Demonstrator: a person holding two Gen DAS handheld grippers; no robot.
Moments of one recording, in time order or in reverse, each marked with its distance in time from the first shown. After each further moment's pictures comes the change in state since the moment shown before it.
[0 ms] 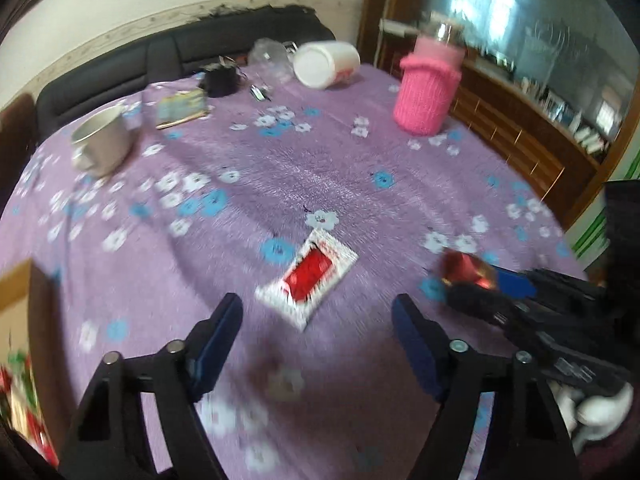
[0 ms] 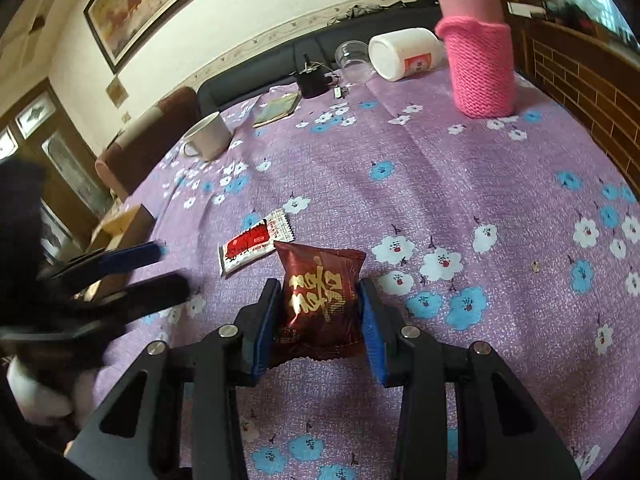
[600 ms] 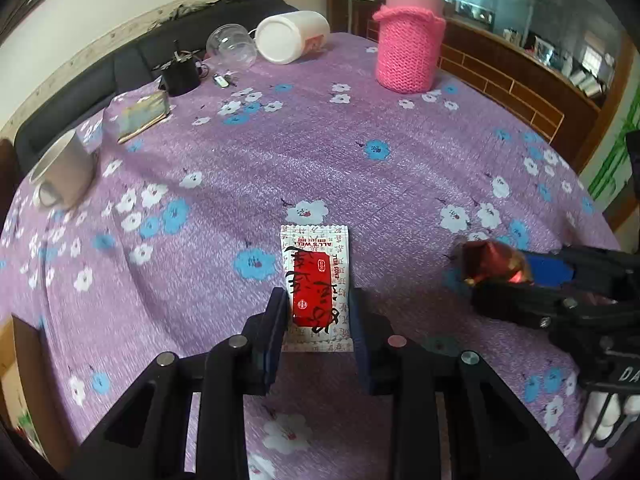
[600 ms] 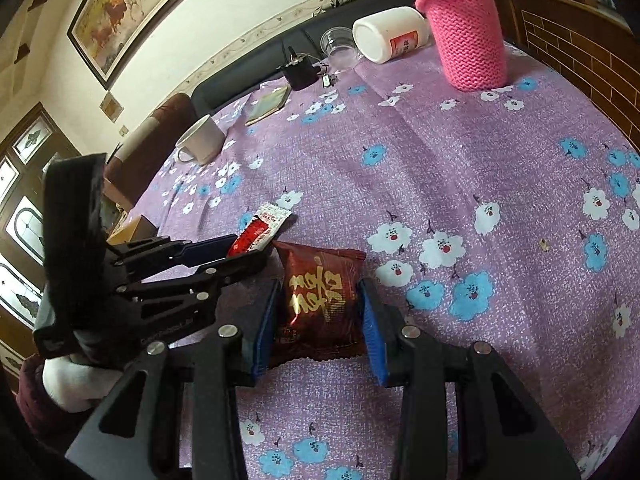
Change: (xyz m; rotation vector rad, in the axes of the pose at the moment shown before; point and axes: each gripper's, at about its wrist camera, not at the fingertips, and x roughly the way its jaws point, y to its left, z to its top) left arm 0.025 -0.012 0.001 0.125 0.050 0.004; right arm 0.008 -0.006 -0.001 0.067 0.035 0.027
